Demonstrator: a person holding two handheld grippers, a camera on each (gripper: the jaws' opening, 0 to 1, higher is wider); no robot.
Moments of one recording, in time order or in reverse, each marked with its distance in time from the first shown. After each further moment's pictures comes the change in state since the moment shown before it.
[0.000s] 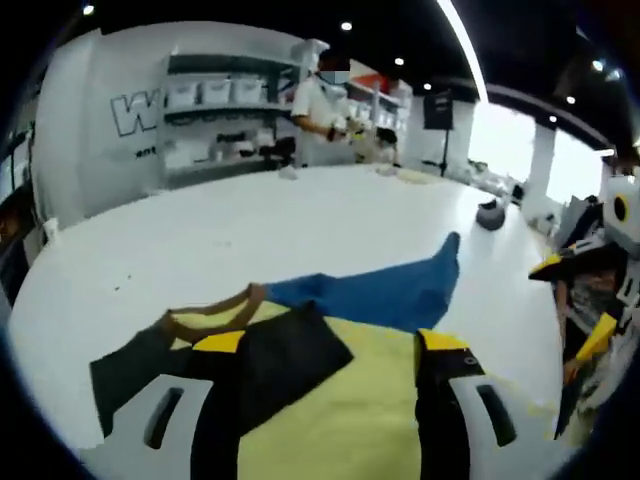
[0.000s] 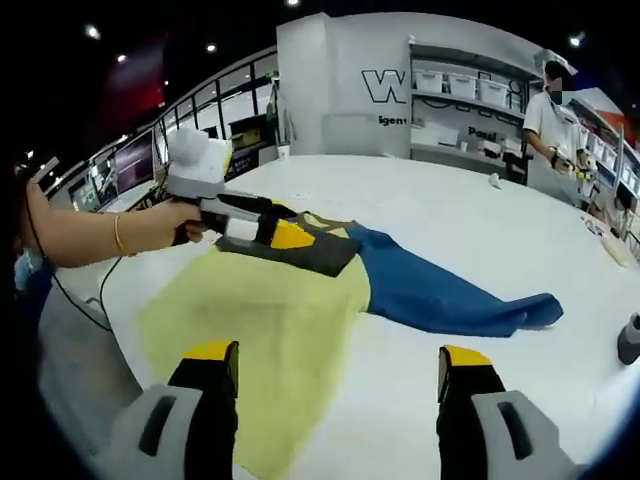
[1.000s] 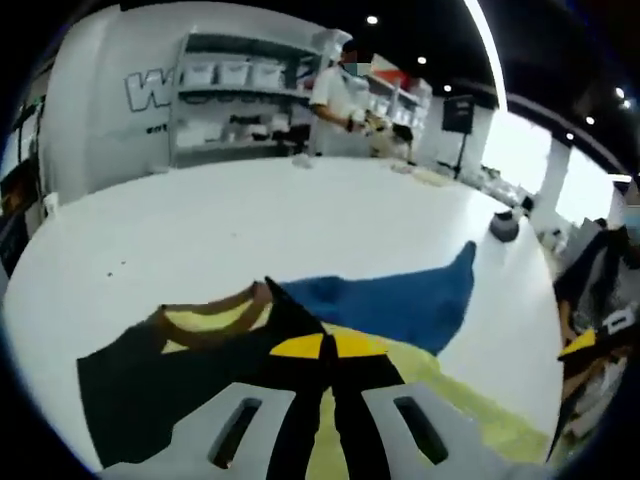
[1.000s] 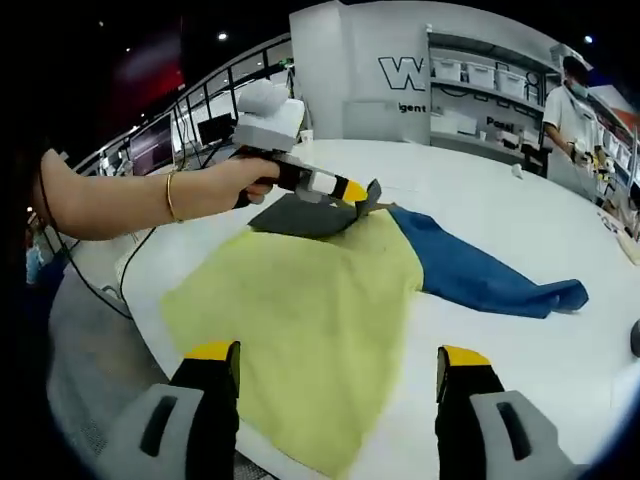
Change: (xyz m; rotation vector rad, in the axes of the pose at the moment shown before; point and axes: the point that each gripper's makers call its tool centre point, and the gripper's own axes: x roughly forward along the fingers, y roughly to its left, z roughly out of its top) left arm 0.033 0.008 -0.001 -0.046 0.065 0.029; right arm -0.001 0.064 -0.025 -0.010 0.059 0.067
